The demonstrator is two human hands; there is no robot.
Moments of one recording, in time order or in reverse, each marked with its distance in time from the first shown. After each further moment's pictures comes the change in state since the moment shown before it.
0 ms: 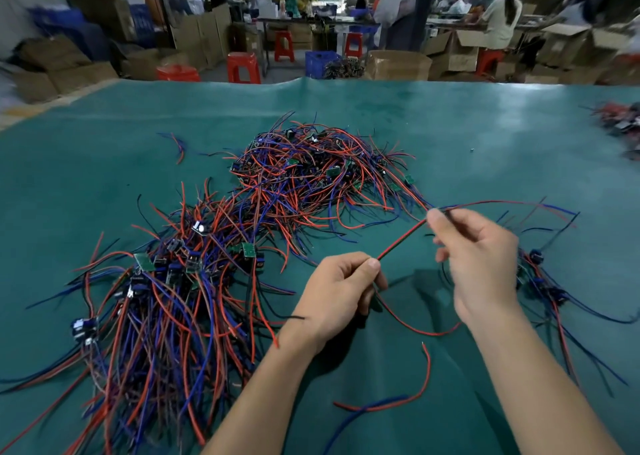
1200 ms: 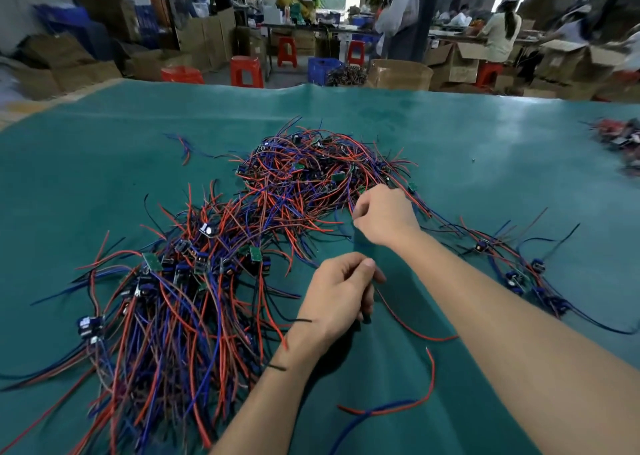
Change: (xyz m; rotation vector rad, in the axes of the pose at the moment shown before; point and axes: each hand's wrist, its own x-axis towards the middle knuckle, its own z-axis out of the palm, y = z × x) left_hand 0.003 -0.002 0.000 -0.023 0.107 -0.051; right_hand 0.052 -0.003 0.109 -1.059 -0.517 -0.104
